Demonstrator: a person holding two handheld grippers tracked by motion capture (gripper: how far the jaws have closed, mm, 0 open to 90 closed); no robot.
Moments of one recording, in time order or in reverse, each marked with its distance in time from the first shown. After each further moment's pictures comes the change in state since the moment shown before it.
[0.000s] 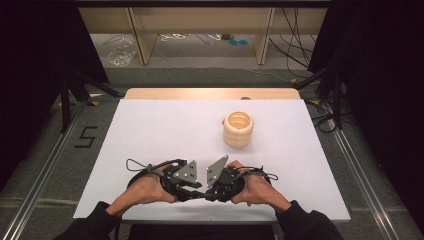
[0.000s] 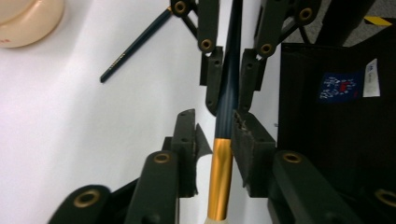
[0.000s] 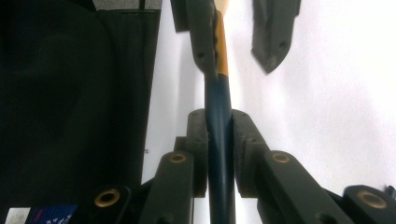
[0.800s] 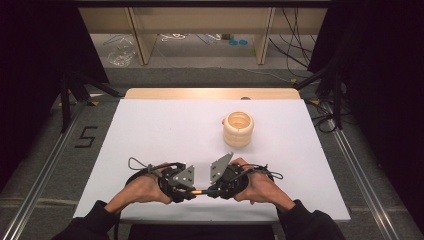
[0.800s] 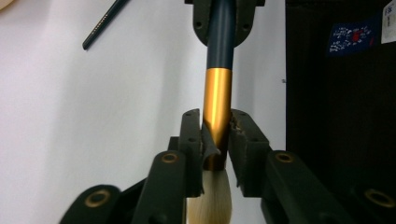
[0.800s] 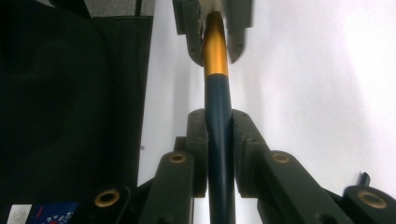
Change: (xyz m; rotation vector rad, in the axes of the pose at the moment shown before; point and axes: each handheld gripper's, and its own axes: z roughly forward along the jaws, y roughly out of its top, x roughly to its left) left arm 0.005 -0.012 0.007 0.130 -0.027 0.097; right arm -0.002 -0.001 -0.012 -0.020 -0.026 0.008
